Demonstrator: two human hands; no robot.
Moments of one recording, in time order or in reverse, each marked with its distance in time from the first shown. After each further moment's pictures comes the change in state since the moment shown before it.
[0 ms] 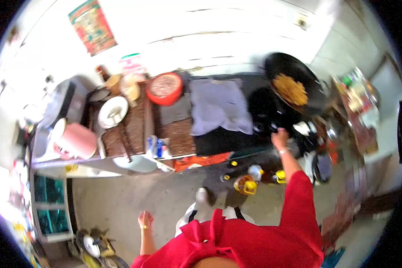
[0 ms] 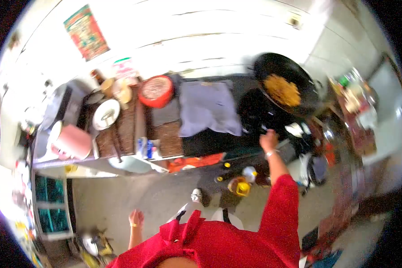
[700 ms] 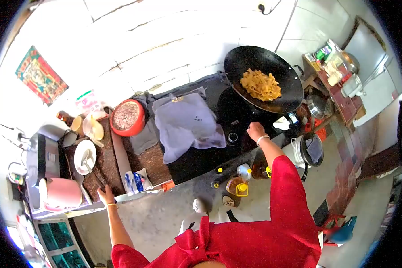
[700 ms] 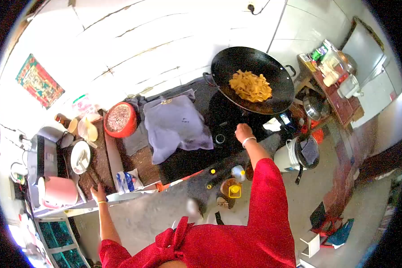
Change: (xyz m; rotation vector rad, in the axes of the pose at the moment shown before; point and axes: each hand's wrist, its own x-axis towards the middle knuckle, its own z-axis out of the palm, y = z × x) left_hand 0.151 0.228 0.177 0.560 0.197 0.657; right_hand 0.062 -0.015 0.001 -0.252 -0.351 -0.042
